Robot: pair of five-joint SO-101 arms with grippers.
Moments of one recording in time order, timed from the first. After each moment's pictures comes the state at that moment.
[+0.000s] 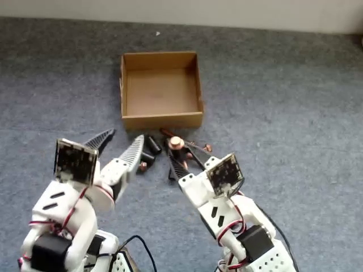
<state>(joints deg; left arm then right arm) 9.2 -91.3 56.4 62.6 2.1 -38.4 -97.9 85.3 32.5 4.7</state>
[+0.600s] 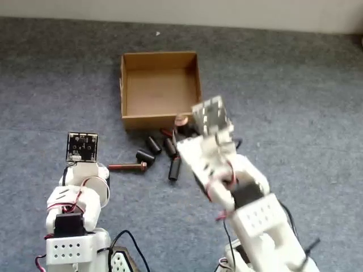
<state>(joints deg) -11.2 -90.7 86.9 56.9 -2.2 -31.6 -50.2 53.7 32.0 3.8</state>
